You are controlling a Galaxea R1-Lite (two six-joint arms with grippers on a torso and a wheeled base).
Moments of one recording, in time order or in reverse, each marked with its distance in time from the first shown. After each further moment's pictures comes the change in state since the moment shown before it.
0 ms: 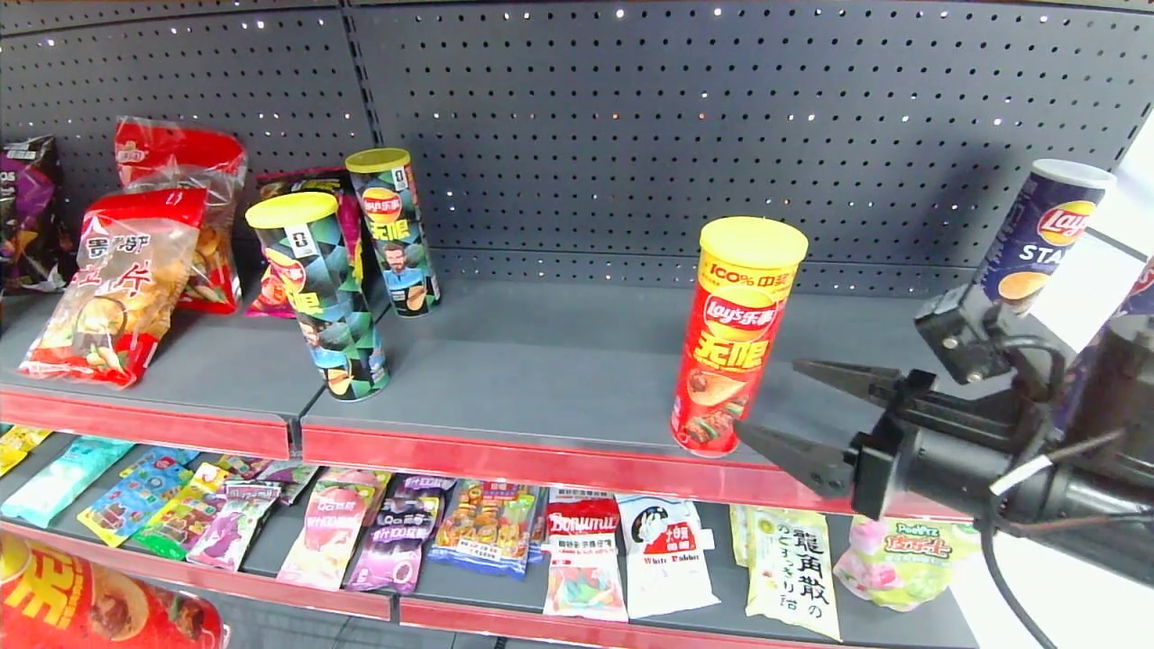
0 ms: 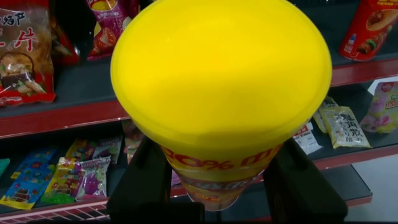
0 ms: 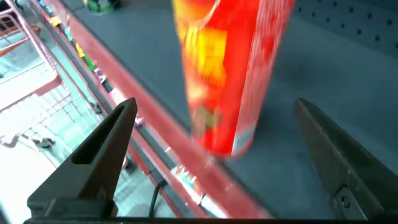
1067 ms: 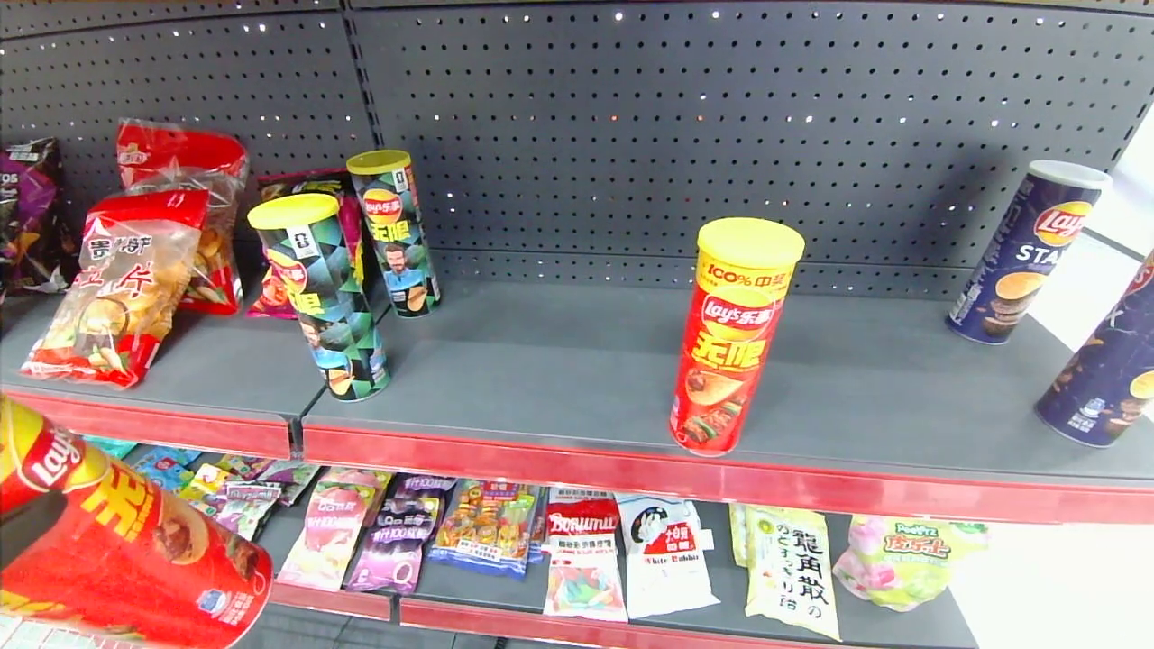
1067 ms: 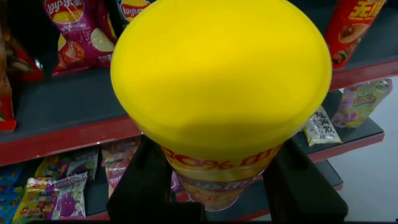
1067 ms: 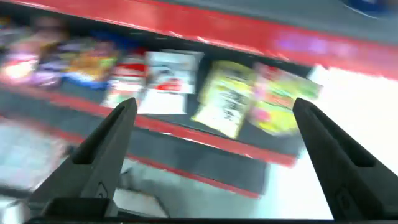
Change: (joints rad) left arm 0.000 0.214 -0.047 -0.126 -0.112 -0.015; right arm -0.538 -1.217 0.092 1.259 -0.121 -0.016
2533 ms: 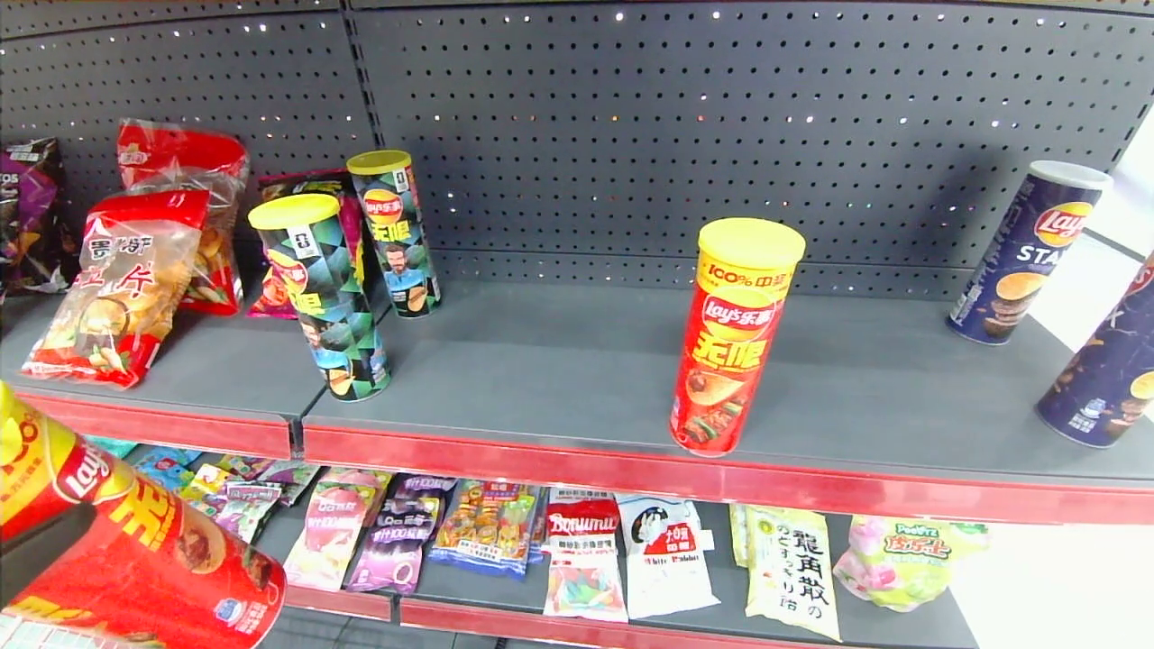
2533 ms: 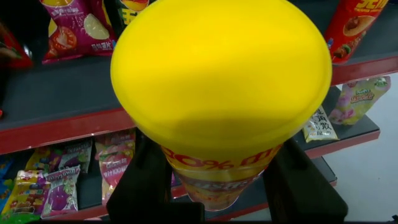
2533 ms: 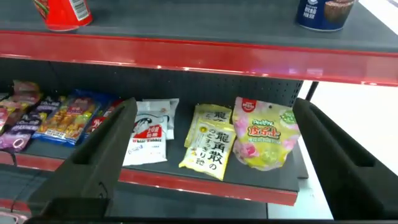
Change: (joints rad) left arm 0.000 0.006 0.059 -0.045 0.000 -0.017; right arm 0.040 -0.217 0.330 -0.401 -0.068 0.084
